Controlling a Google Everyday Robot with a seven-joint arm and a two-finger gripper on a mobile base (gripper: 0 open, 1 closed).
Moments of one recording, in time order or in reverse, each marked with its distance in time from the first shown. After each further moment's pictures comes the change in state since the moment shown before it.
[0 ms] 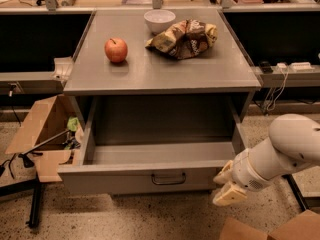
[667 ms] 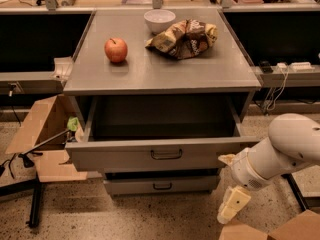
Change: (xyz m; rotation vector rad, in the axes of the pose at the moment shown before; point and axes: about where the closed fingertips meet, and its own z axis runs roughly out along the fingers) arm 0.000 0.000 0.000 0.000 0.000 0.000
